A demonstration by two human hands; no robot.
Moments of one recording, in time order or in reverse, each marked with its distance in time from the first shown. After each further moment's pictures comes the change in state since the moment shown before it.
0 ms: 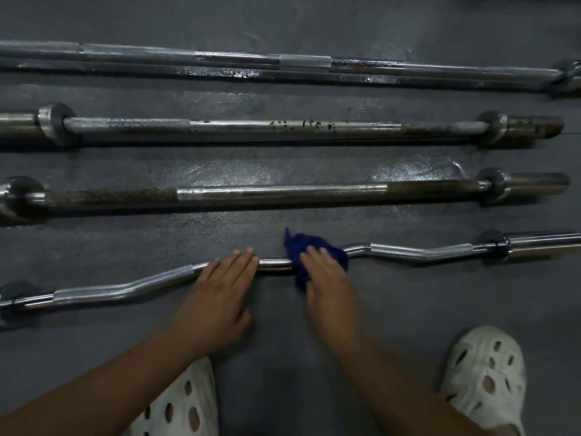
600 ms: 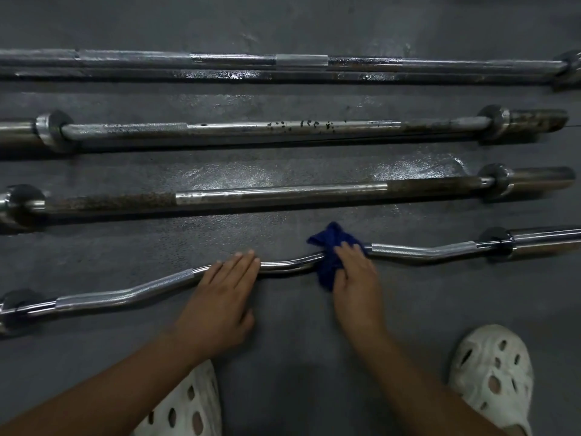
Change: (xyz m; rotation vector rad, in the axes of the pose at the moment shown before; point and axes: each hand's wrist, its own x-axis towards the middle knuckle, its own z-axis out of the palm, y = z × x) left_hand 0.004 0.002 -0.001 0.003 -0.005 0.005; right_hand 0.005 0.027 -0.015 0.104 0.086 0.314
